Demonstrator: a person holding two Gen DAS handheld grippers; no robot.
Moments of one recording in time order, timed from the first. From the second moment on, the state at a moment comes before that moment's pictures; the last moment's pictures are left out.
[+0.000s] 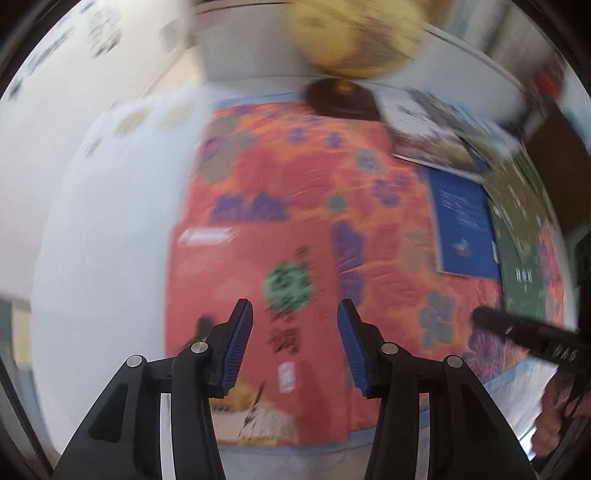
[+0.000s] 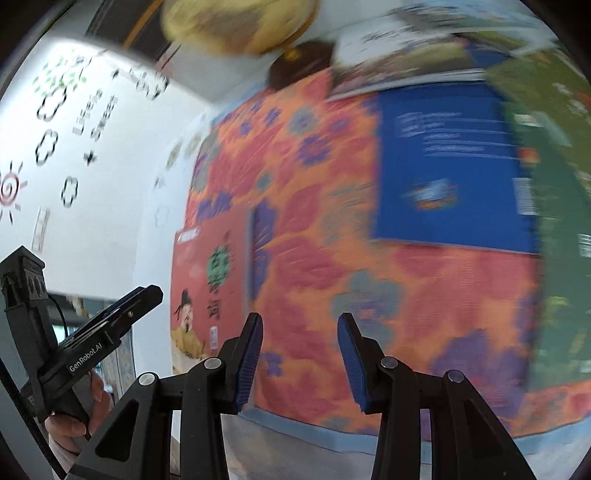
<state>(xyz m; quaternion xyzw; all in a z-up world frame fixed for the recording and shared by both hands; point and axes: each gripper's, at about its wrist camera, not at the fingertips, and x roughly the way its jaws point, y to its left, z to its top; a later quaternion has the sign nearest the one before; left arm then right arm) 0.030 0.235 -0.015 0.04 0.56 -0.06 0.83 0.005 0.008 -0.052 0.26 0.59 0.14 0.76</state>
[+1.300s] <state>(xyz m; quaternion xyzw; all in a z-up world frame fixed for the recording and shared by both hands) 0.223 -0.139 -0.082 0.18 0.57 -0.19 0.78 0.055 -0.305 -0.089 0.36 0.53 0.01 0.77</state>
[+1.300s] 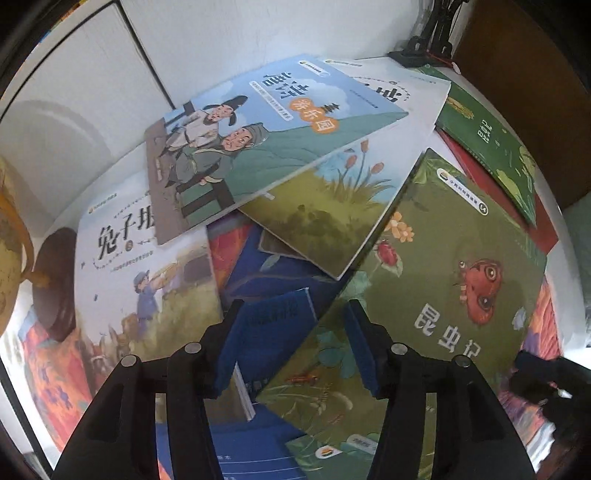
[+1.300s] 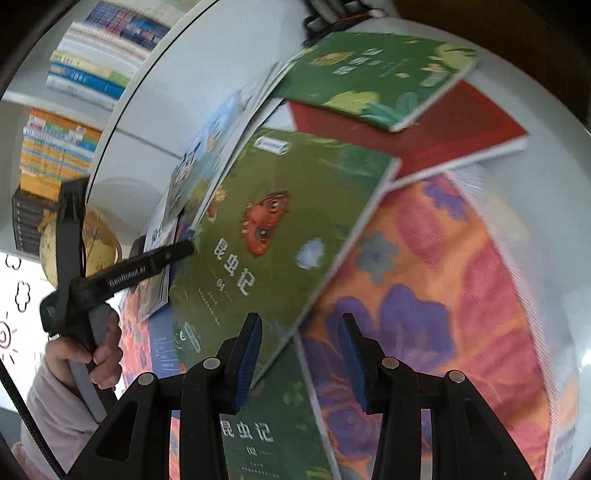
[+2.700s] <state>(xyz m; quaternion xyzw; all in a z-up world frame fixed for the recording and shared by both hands) -0.105 -0.022 -0.097 0.02 0.63 -0.16 0.76 -0.061 -0.154 -0.100 0.13 0.67 0.19 0.70</state>
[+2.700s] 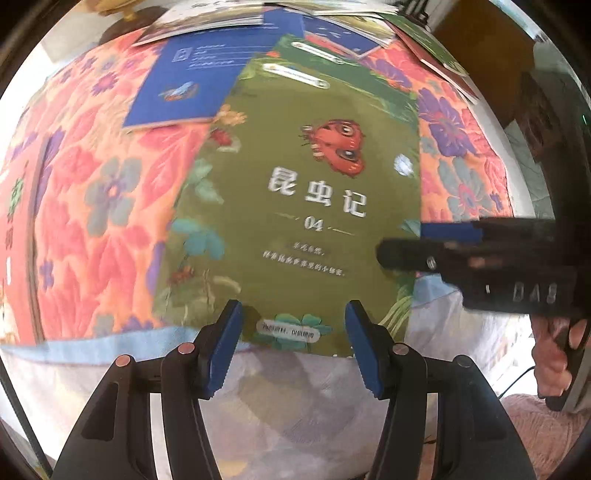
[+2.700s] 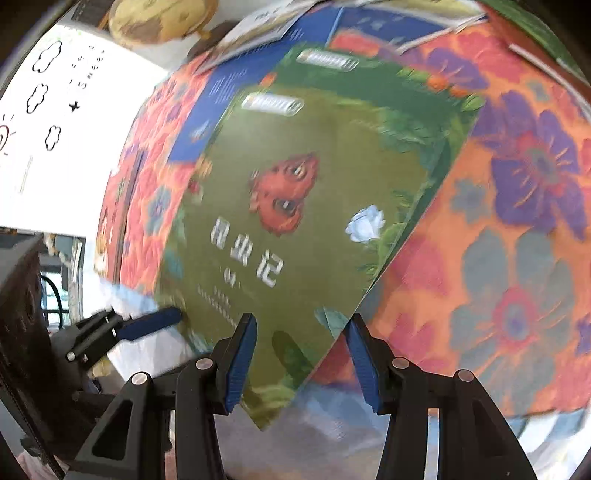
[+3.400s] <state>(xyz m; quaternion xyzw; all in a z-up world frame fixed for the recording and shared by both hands) -0.063 -0.035 -0.089 0.10 0.62 -0.15 0.77 -0.096 -0.192 -0.107 0.28 0.65 0.18 0.69</state>
